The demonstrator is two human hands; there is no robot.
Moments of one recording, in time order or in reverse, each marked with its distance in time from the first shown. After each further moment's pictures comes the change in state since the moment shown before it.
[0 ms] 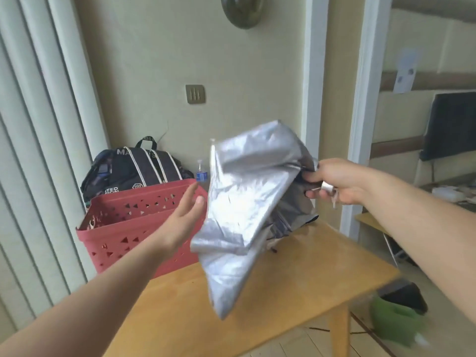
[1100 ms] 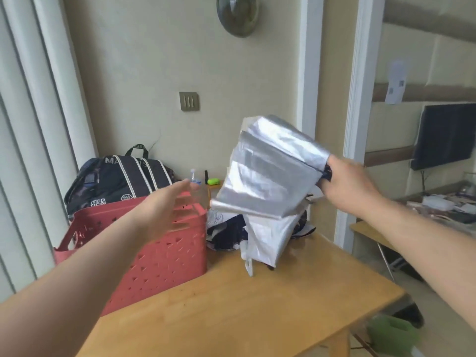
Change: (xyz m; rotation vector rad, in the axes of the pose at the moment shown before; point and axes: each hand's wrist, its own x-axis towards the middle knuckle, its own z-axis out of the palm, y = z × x) left_hand 0.053 0.047 -0.038 -0.301 0.060 -0.267; right_hand 0.017 0.009 -0.017 -0.848 0.553 -0.738
